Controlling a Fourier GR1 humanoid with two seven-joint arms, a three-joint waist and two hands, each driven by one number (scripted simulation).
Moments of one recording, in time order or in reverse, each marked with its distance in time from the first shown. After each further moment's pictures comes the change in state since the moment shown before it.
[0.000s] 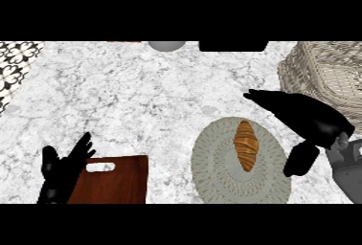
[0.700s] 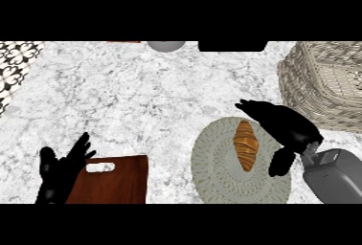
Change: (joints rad) left arm 0.007 -0.025 0.045 0.011 -0.034 -0.044 -0.009; right arm 0.097 0.129 0.020 0.131 0.256 -0.088 -0.171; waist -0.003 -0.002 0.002
